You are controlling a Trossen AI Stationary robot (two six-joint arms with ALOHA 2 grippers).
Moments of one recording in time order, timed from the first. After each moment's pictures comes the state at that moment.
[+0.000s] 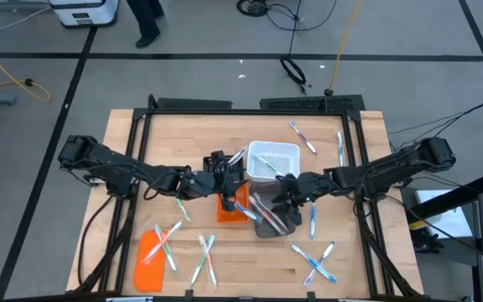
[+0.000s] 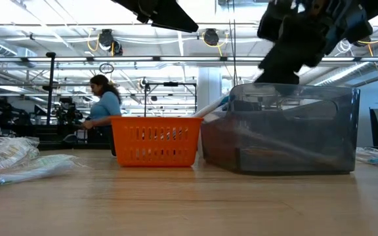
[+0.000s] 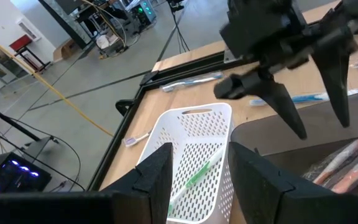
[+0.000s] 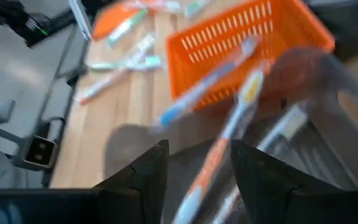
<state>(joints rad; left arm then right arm) -0.22 1.50 1.02 0.12 -0.56 0.26 0.16 1.28 0.60 0.13 -0.11 0.48</state>
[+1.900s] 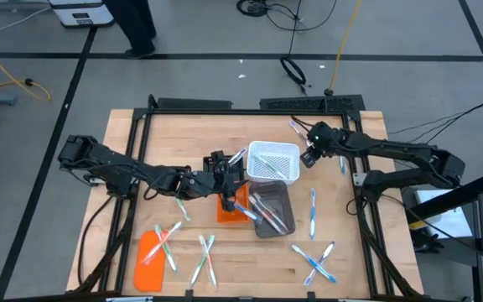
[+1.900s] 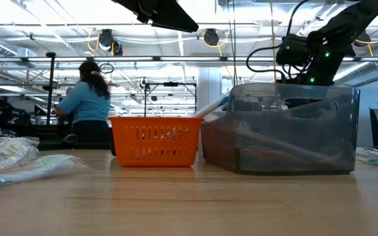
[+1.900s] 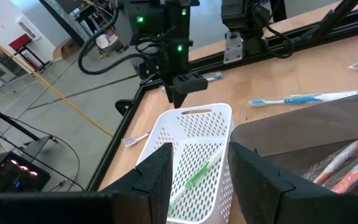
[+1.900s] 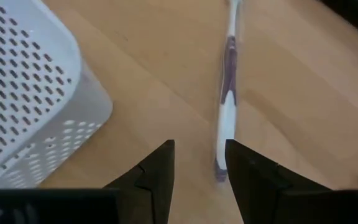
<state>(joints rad) -0.22 1.50 1.02 0.12 -0.56 0.25 -0.58 1.18 0.58 -0.45 0.16 0.24</state>
